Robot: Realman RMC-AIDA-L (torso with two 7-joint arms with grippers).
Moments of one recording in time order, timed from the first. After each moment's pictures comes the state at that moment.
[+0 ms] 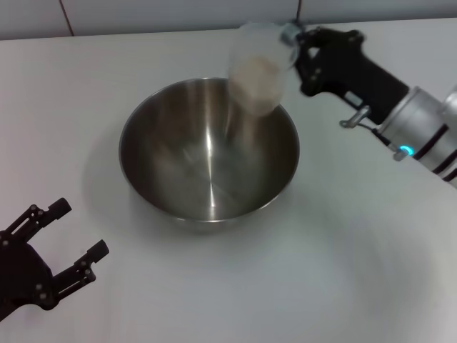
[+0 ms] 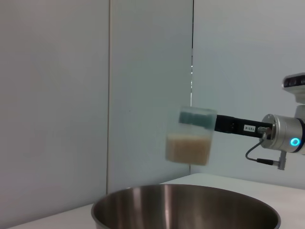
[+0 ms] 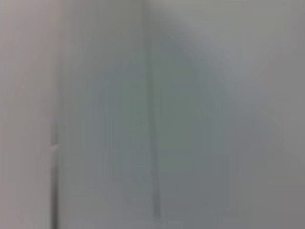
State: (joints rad) left arm -0.13 -2.04 0.70 0.29 1.61 1.74 -0.59; right arm 0.68 2.08 -0.09 0.00 -1.85 -1.41 0.50
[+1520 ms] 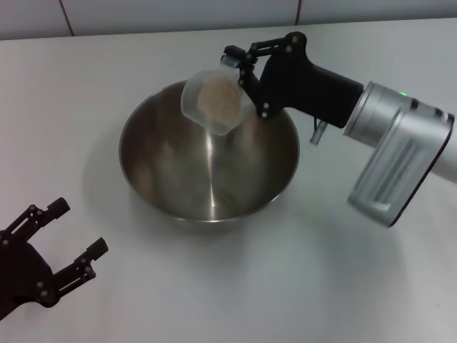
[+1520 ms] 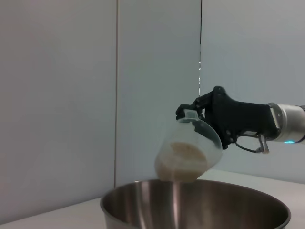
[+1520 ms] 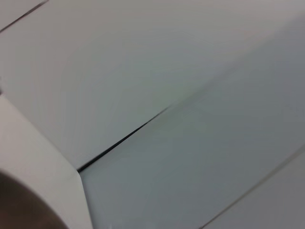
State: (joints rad) left arm -0.13 -2.05 0.69 0.29 1.61 1.72 -0.59; right arm 0.77 2.09 -0.13 -0.04 -2.01 -1.41 -0.38
